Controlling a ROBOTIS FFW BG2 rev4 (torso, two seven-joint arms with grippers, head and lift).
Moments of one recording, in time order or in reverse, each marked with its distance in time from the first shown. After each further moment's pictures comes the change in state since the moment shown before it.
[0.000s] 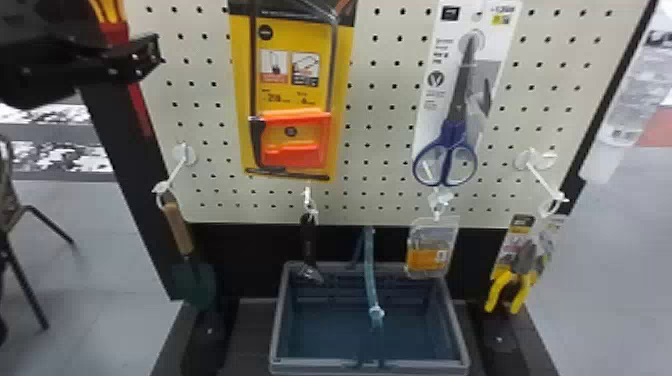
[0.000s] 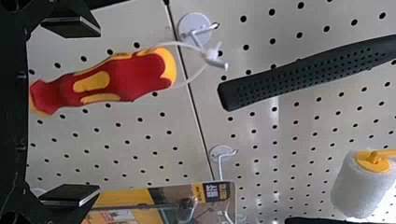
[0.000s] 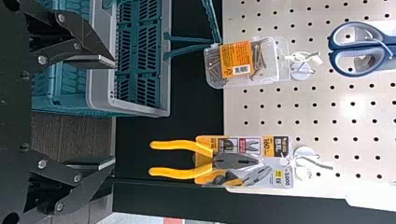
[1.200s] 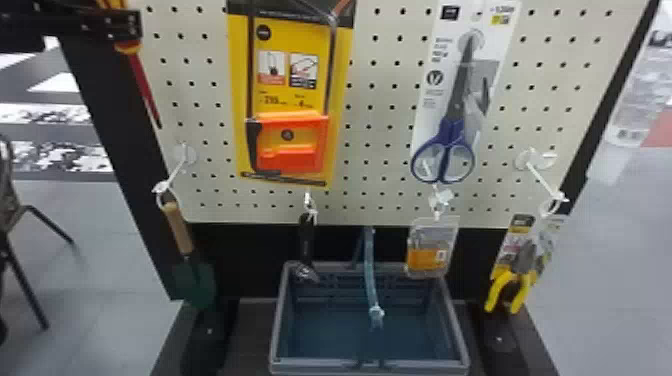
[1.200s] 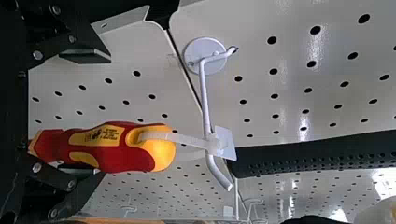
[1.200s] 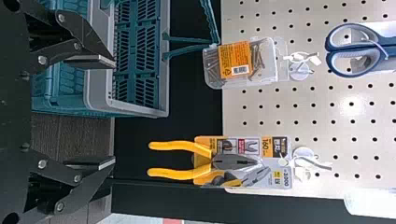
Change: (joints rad) left arm -0.288 0.180 -0.094 0.411 -0.015 -0.001 -0.402; right arm -0.002 0.003 0.000 0.000 0.000 0.000 0.002
